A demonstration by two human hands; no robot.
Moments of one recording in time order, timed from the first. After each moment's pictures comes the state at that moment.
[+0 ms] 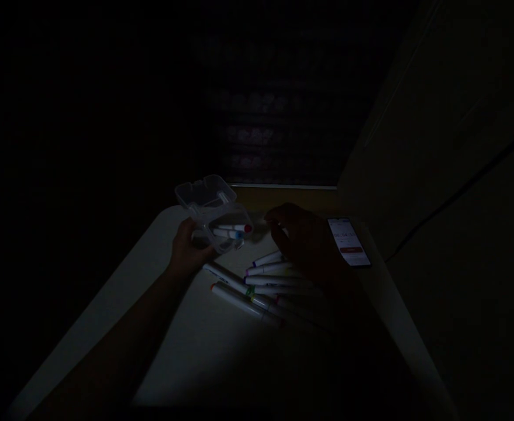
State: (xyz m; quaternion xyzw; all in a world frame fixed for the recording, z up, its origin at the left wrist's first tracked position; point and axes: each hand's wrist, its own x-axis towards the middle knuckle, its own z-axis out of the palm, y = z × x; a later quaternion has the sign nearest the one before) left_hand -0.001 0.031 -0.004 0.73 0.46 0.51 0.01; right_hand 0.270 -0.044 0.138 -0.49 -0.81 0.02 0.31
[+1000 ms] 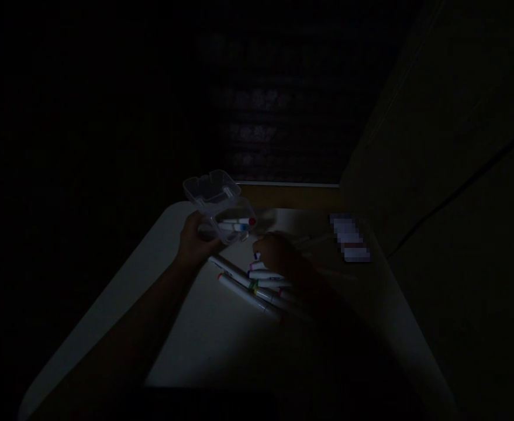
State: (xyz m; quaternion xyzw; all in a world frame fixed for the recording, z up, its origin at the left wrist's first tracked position) left_hand -0.001 0.028 -0.008 0.72 0.46 0.52 0.01; right_hand 0.230 -0.017 0.061 -0.45 -0.89 0.10 0.00
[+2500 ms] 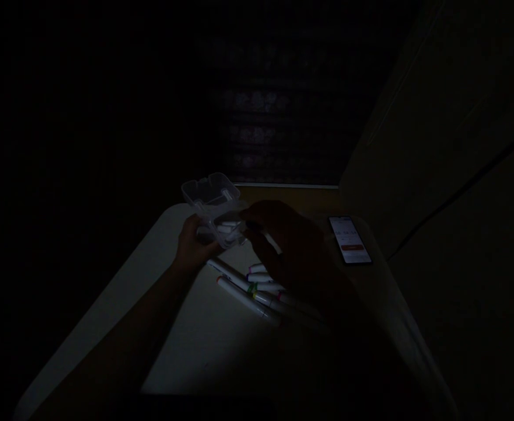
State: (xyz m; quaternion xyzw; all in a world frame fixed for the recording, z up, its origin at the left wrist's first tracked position) left_hand 0.000 0.030 -0.004 0.72 0.47 0.52 0.01; right_hand 0.251 -0.083 0.152 -0.38 -0.81 -0.09 0.43
